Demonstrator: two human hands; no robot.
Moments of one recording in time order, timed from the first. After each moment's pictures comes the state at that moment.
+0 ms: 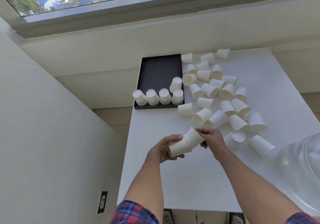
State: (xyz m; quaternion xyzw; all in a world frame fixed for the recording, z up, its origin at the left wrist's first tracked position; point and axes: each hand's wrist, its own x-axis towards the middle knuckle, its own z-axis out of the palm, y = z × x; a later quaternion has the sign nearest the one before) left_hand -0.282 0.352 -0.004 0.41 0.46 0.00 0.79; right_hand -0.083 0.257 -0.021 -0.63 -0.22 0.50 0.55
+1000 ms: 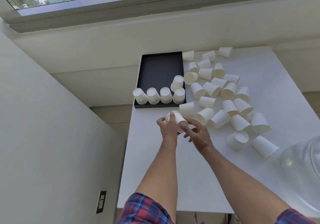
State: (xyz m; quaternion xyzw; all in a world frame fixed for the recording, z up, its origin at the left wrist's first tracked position) left_hand -0.219 0.380 0.005 0.29 0.63 0.33 0.64; right_hand -0.130 0.297 -0.015 -0.67 -0.31 0.40 0.54
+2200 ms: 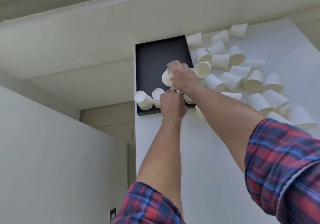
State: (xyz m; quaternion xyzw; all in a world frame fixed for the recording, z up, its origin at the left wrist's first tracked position) left_hand -0.204 0.548 -0.016 0.90 0.44 0.03 0.05; right_hand -0.096 0.584 0.004 -0.79 -0.59 0.07 0.15
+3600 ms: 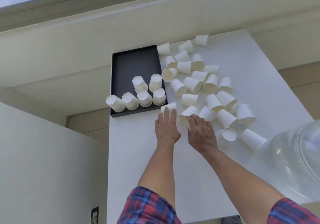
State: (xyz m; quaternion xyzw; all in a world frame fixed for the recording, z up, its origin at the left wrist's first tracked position) left_hand -0.167 0.404 -0.041 0.89 0.44 -0.08 0.11; right_hand -0.062 0.295 -0.062 -0.83 -0.54 -0.02 0.15
